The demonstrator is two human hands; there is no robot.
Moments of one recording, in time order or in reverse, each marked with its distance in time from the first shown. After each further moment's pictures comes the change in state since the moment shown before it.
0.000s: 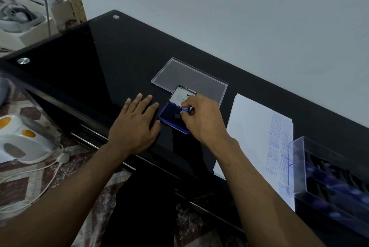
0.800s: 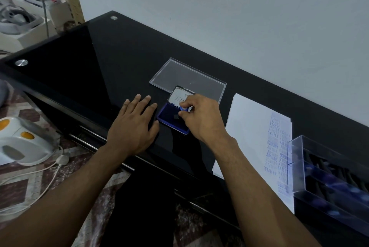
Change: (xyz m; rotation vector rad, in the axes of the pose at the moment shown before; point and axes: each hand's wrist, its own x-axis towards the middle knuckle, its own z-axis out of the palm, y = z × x) left_hand 0.000 0.001 0.000 0.016 0.002 -0.010; right_hand 0.002 0.000 -0.002 0.076 -0.020 0.072
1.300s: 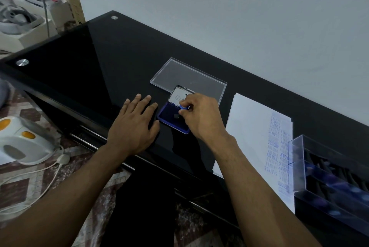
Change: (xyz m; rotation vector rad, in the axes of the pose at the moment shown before) left_hand 0.001 0.000 -0.001 0.003 -0.021 -0.006; right_hand 0.005 -0.001 0.002 -0.063 -0.012 -0.002
